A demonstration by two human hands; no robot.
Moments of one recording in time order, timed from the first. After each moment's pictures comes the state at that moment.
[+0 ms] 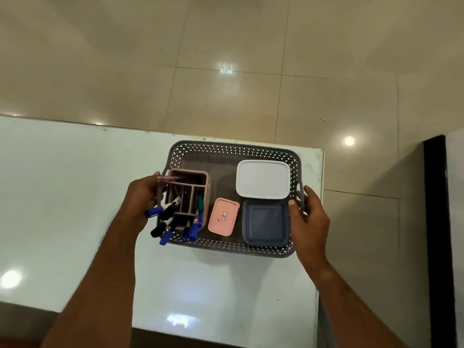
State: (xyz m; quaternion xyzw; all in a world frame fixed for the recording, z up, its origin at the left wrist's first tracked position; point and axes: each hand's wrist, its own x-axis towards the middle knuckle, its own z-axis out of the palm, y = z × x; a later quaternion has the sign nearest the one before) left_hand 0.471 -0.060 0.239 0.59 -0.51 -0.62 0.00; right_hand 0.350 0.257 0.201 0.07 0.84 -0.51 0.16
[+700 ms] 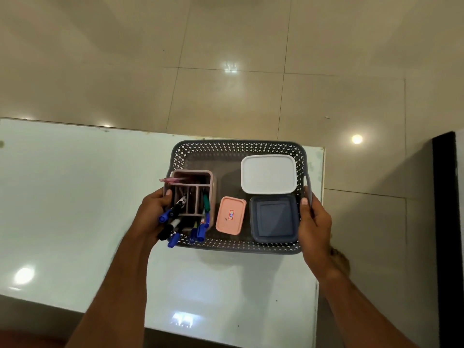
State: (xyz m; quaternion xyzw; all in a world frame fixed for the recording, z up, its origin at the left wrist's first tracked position) left_hand 0.484 -0.020 0.234 0.56 -0.53 -0.64 -0.03; right_hand 0.346 0.272 0.187 0.11 0.79 -0.58 0.19
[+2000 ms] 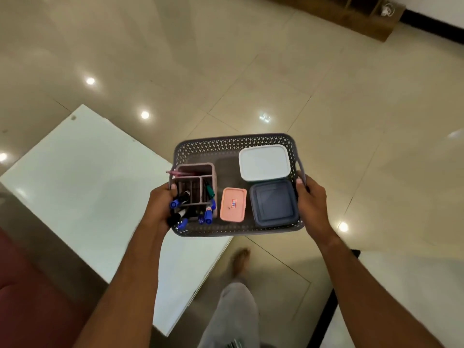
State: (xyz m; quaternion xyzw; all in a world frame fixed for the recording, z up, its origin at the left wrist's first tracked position) left_hand 0.285 0.176 0.528 0.65 -0.34 -0.65 0.21; right_hand 0.011 0.339 0.484 -0.20 0.79 -0.50 0.30
